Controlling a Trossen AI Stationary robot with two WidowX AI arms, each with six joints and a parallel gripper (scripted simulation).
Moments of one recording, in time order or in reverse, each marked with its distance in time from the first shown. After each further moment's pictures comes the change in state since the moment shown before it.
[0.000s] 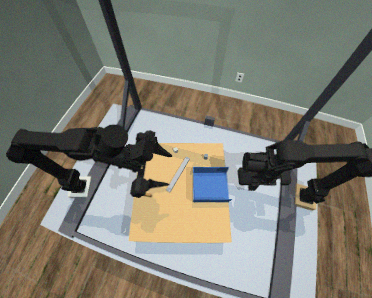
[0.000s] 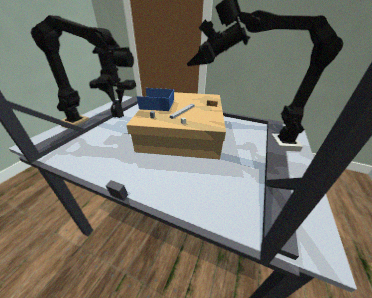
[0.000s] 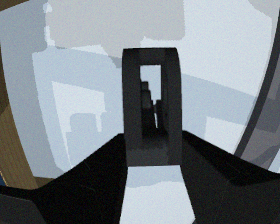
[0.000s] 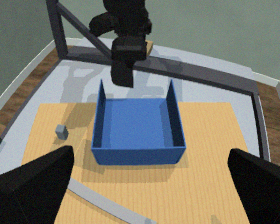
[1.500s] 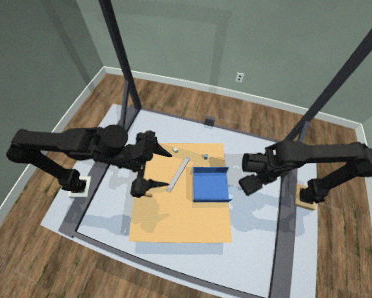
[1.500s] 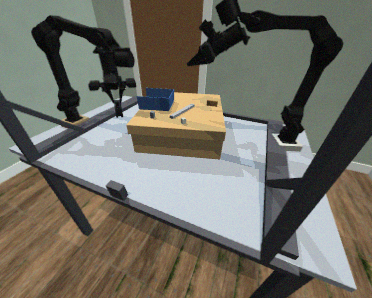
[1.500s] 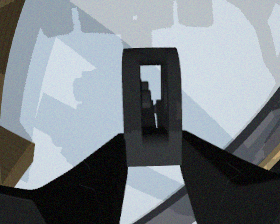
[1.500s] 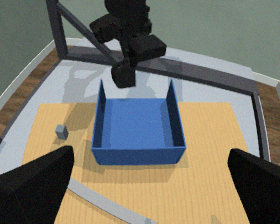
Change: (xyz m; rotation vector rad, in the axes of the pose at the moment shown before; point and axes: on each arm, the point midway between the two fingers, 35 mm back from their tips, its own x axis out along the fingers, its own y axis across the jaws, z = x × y) left arm 0.000 -0.001 -0.002 -0.461 0.005 -0.014; right arm 0.000 0.000 0.000 0.000 0.000 0.000
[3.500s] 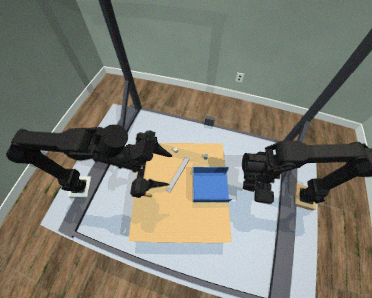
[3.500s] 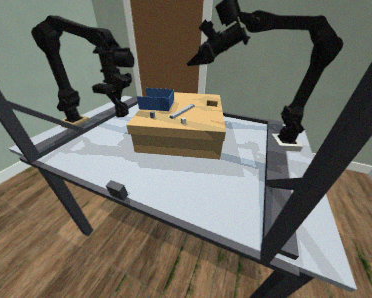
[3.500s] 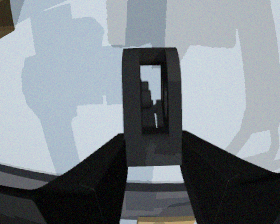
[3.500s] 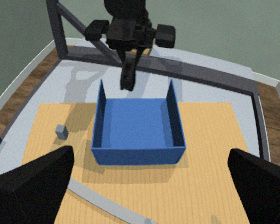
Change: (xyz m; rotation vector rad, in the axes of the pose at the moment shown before) left arm 0.000 0.000 0.000 -0.929 0.000 0.000; right arm 0.000 0.000 0.000 0.000 0.000 0.000
